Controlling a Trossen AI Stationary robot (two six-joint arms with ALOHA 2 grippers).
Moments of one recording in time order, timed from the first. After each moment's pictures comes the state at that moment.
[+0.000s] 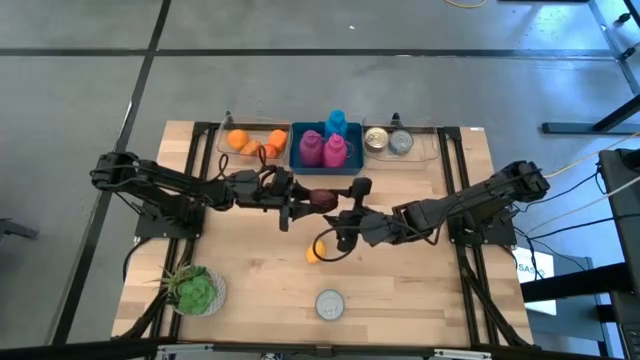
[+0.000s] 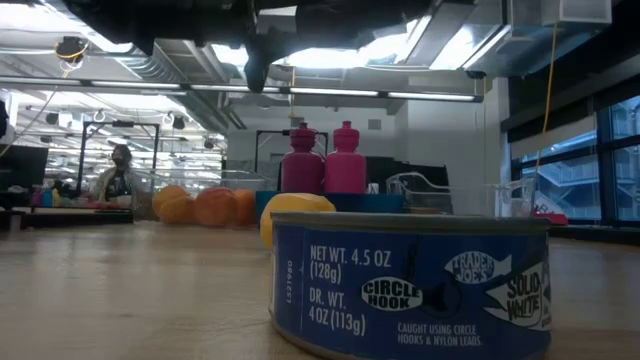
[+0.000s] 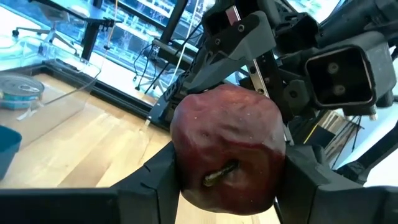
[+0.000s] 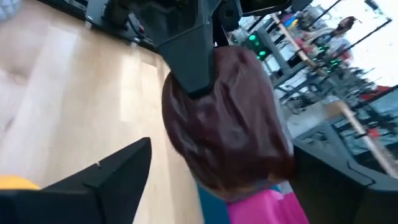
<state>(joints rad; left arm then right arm) 0.06 1.30 0.64 0.74 0.00 -0.49 0.36 1.57 1.16 -0.11 0.78 -0.28</state>
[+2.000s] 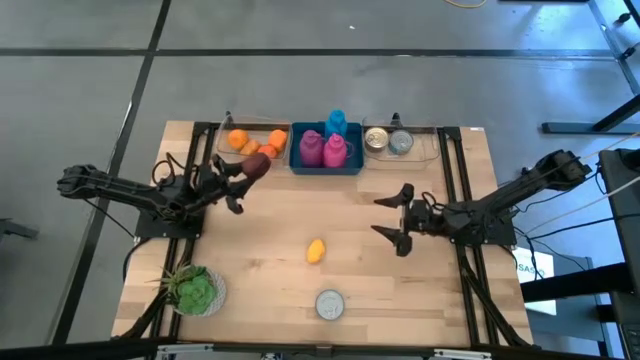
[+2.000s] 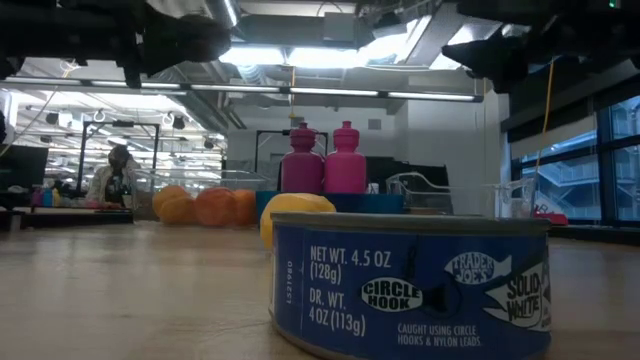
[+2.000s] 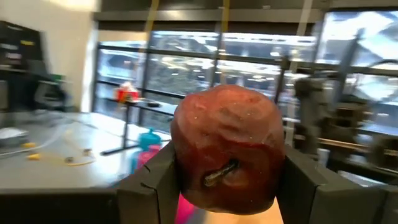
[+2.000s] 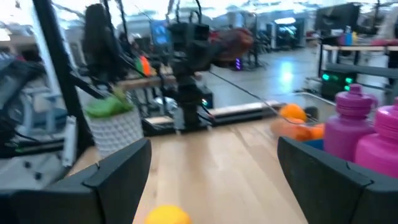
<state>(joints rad) -0.04 0.49 0.13 0.71 -0.59 -0.01 0.43 1.04 0.27 0.81 0.56 0.09</state>
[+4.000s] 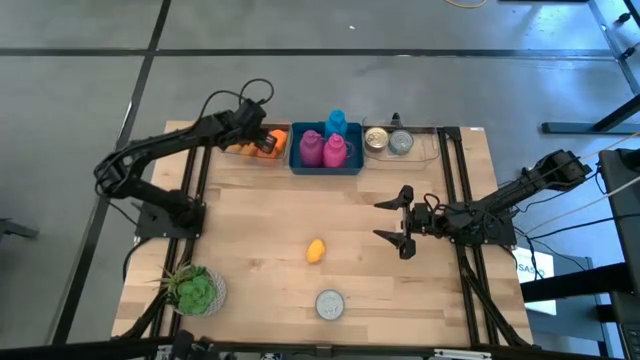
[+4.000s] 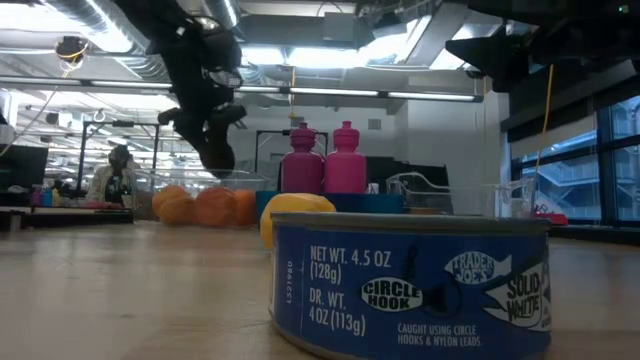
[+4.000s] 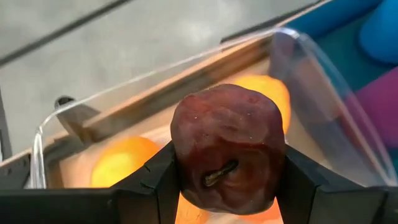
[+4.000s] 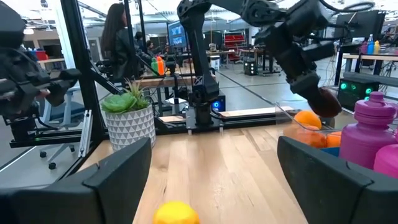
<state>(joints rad) 0.77 1.31 0.98 -0.56 -0.32 -0.27 0.43 1.04 0.23 0.89 0.48 0.05</state>
